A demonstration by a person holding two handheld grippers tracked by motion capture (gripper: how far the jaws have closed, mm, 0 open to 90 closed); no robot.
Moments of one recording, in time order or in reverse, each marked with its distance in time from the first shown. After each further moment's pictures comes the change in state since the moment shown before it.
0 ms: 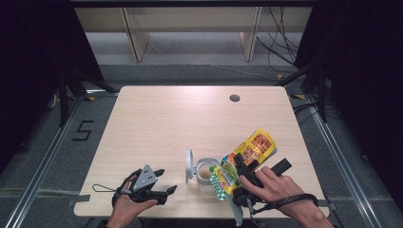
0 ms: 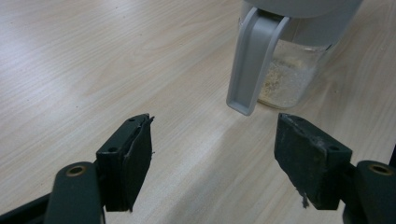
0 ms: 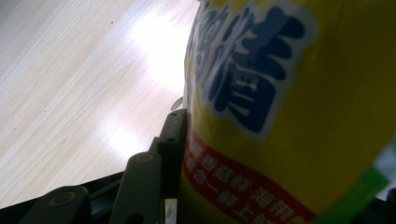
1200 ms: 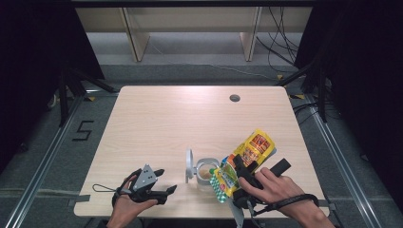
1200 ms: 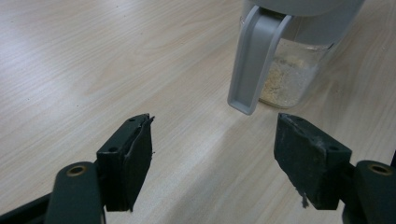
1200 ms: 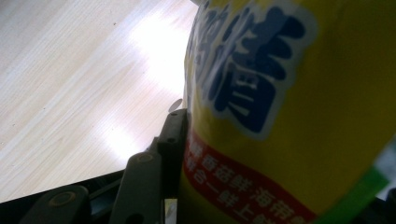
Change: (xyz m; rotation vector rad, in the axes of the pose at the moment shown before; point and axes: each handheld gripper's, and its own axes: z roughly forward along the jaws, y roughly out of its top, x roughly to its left) left arm 0.000 -0.001 0.001 0.006 0.001 -0.013; right arm -0.001 0.001 -0.004 -0.007 -0.016 -0.042
